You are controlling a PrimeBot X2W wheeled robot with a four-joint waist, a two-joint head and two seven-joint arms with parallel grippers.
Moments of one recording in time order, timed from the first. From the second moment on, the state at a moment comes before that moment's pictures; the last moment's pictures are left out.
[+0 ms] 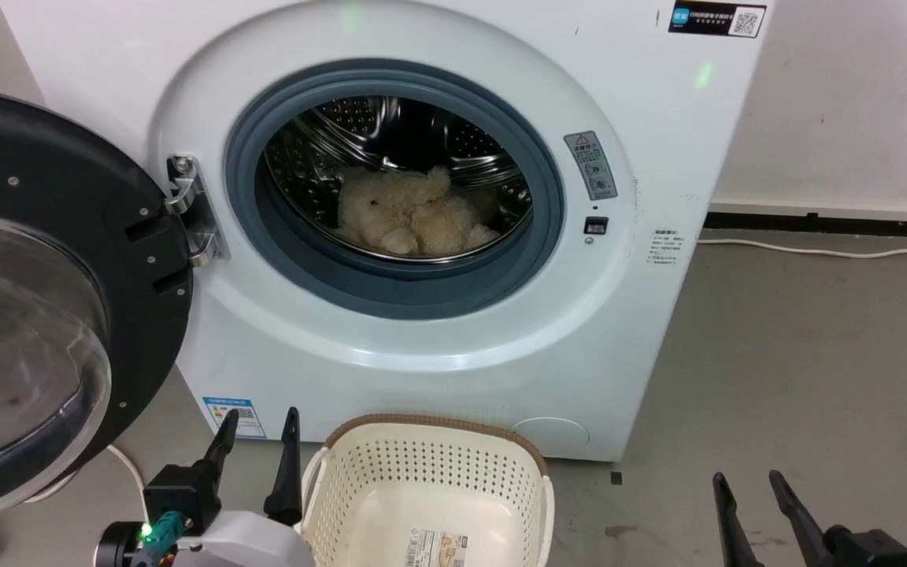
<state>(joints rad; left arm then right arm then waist) -0.05 0.23 -0.24 0.20 -0.37 0.11 -0.23 0.12 -0.05 0.00 0.19 0.18 0.13 -0.26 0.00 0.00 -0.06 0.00</state>
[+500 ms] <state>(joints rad) -0.05 0.23 -0.23 0.20 -0.36 0.11 -0.22 0.11 -0.05 0.00 0.19 0.17 0.13 -0.24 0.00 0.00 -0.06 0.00</state>
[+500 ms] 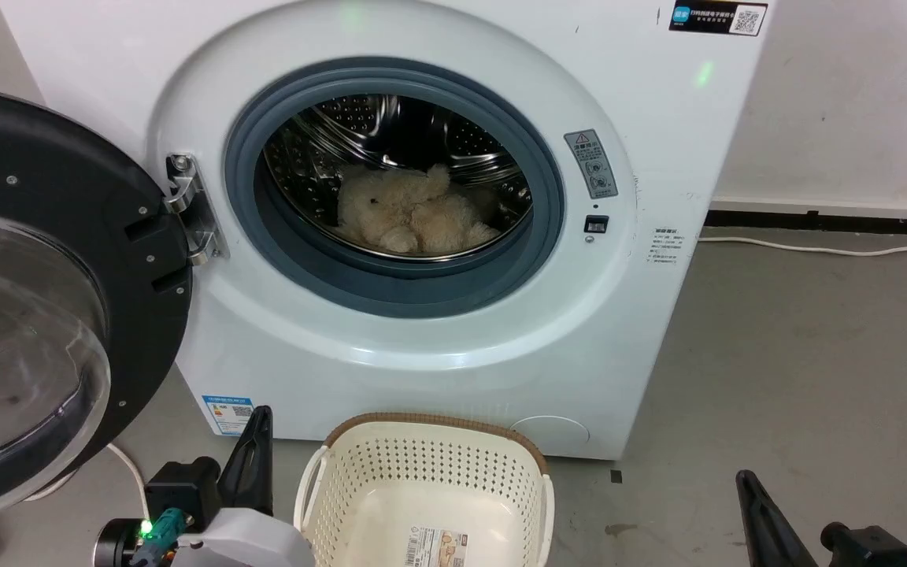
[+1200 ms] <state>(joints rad) -0.05 0.19 -0.19 0.16 -0.29 0.09 -0.18 0.10 -0.05 0.00 0.15 0.14 0.13 -0.20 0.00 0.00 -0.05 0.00</state>
